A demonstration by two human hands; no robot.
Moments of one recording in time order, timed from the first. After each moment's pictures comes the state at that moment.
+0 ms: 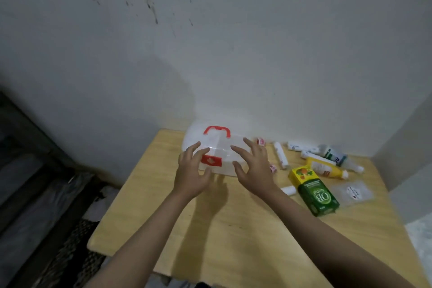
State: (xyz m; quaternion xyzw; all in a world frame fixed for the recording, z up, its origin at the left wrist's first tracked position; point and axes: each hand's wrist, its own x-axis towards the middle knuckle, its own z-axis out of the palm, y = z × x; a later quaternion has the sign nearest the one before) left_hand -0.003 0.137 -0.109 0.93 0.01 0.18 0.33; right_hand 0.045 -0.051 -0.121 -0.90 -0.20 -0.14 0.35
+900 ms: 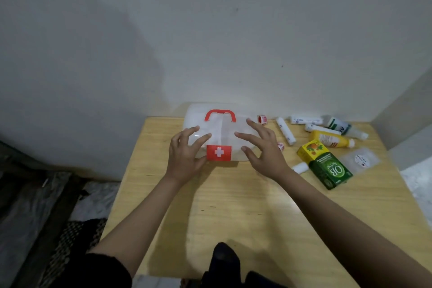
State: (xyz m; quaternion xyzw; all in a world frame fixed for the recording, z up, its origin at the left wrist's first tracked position) left_hand 0.054 0.208 -0.158 0.95 -0.14 0.22 0.19; right_hand 0.059 -0.039 -0.136 -0.91 -0.17 -0.10 0.37
